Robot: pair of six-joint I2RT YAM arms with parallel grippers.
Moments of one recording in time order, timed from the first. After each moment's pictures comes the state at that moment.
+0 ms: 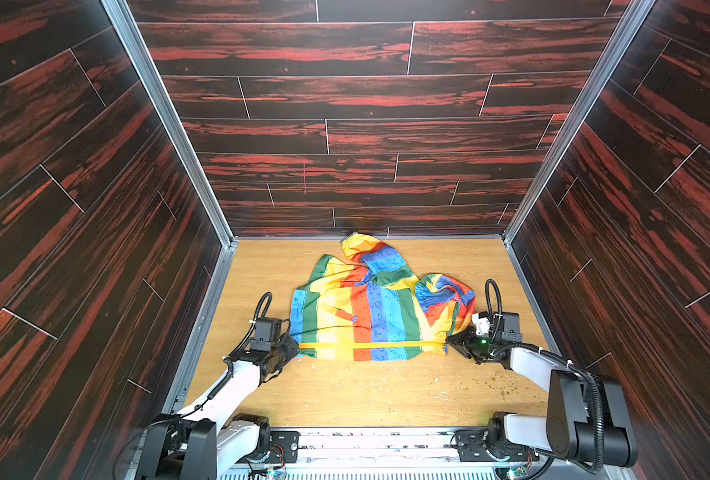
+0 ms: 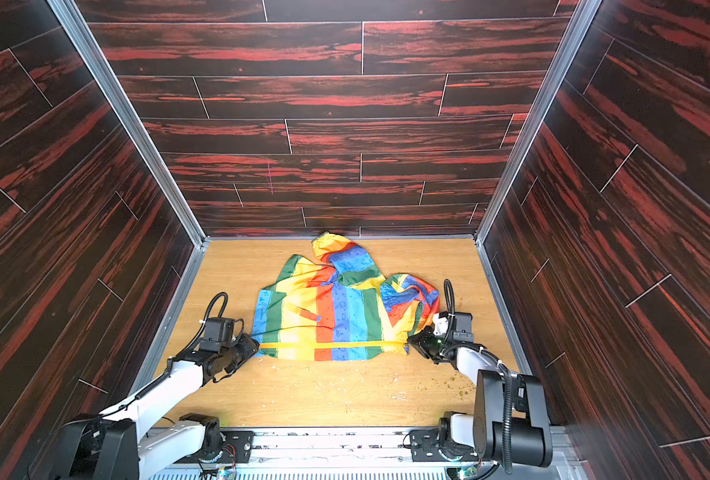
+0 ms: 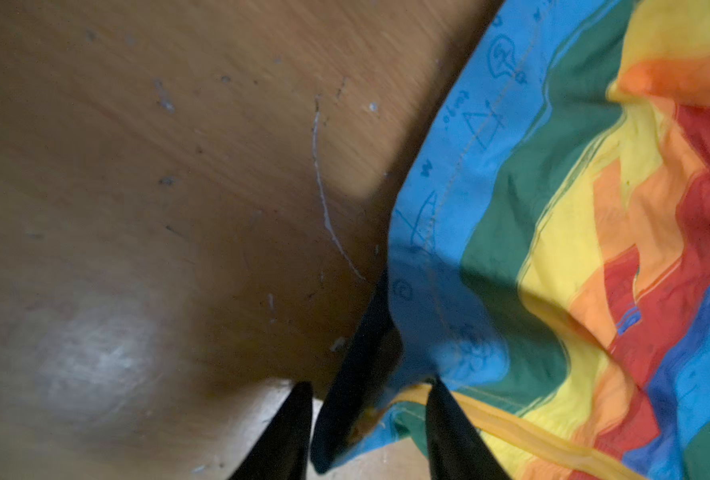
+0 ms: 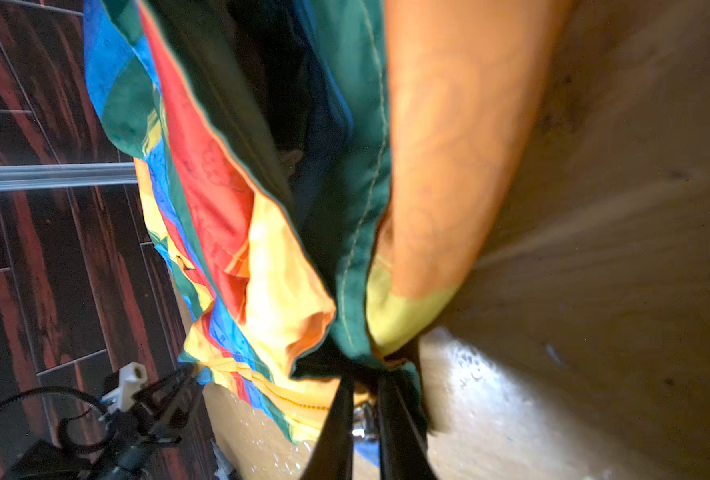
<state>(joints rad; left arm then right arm) -0.12 1.08 0.41 -0.30 0.09 -0.82 -0.07 1.32 0.44 -0.12 -0.64 0.64</state>
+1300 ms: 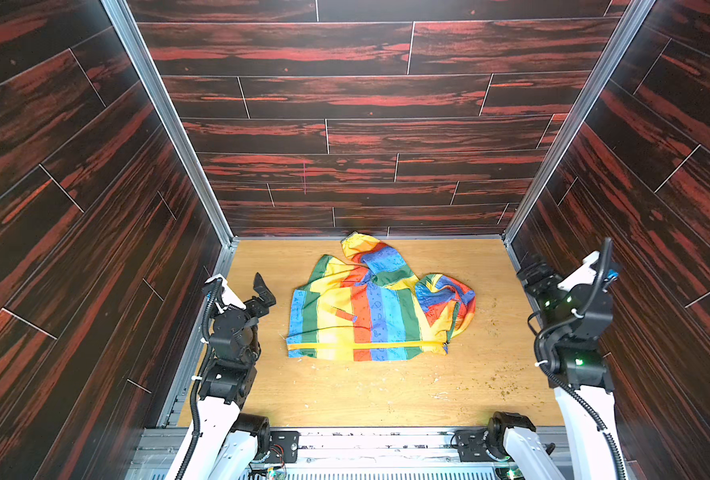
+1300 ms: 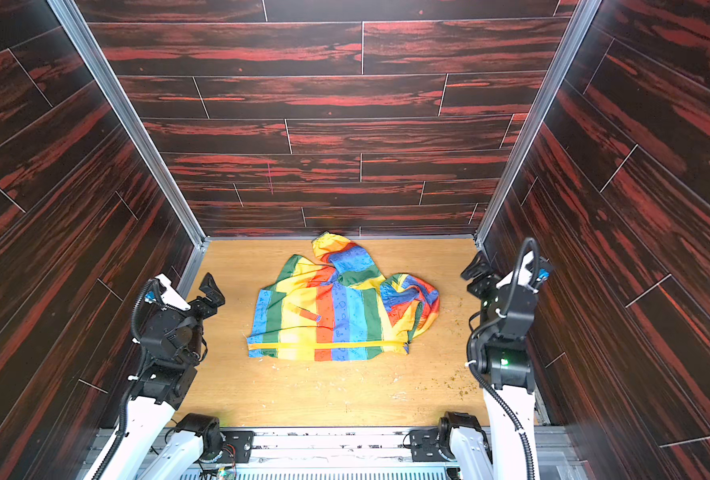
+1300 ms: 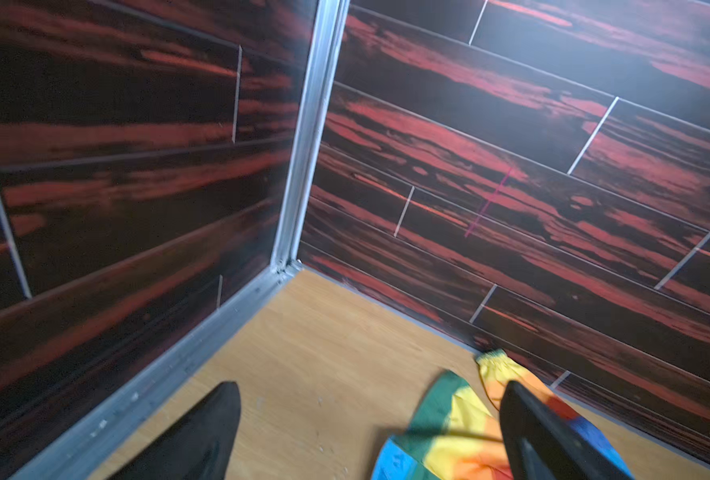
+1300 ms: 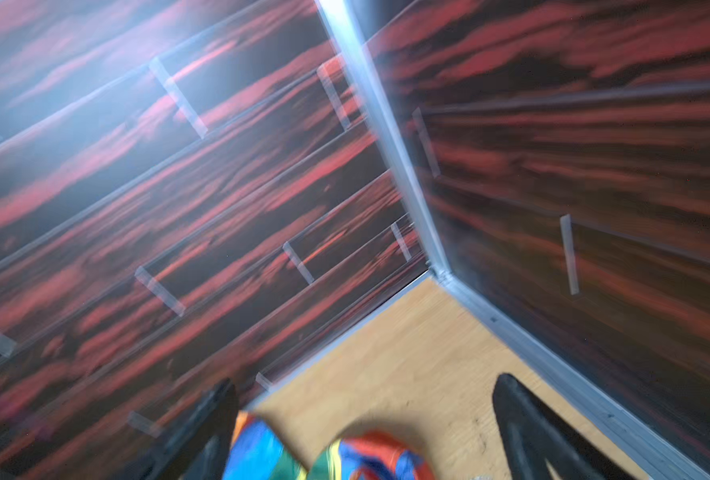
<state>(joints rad) -0.12 0.68 0.57 0.09 -0.43 -0.31 -0.10 0.79 0.95 -0.23 0.23 0.48</state>
